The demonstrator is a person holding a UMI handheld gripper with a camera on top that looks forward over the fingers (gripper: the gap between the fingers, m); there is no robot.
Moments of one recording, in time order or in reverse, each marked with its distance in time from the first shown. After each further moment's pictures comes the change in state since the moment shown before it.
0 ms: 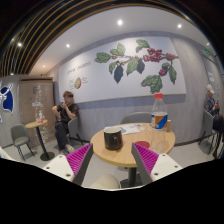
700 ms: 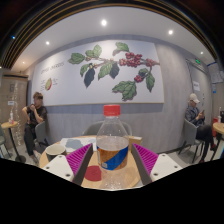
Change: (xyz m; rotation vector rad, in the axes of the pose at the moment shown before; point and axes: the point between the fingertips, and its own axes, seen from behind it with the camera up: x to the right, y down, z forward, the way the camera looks) arm 0.186 -0.070 0.105 0.045 0.301 -0.052
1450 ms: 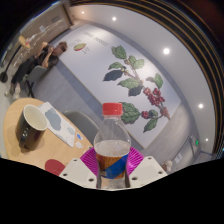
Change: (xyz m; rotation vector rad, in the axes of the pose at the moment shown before) arm -0.011 -0.056 0.065 0.090 0.143 -0.811
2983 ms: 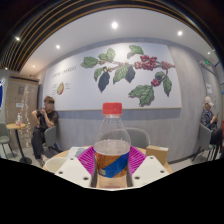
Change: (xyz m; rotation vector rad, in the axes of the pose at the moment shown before) arm -0.082 -0.017 0.021 0.046 -0.263 0.816
